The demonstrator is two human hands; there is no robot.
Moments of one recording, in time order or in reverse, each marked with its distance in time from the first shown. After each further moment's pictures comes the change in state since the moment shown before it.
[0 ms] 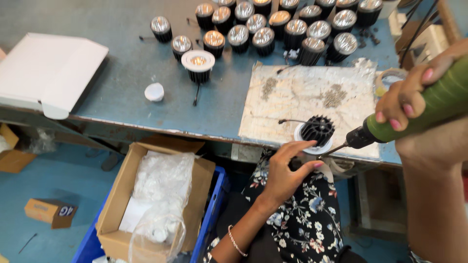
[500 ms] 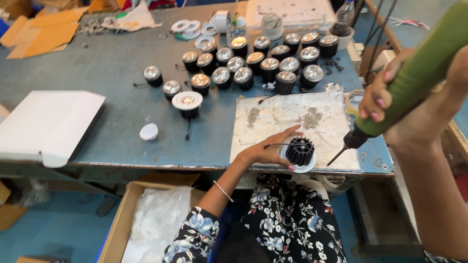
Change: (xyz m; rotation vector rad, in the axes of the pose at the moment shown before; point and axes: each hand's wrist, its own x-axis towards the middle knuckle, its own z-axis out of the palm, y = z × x) left_hand 0.150 -0.109 -0.015 0.157 -0.906 0.207; right_hand 0.041 -0.039 -0.001 -0.091 0.093 0.037
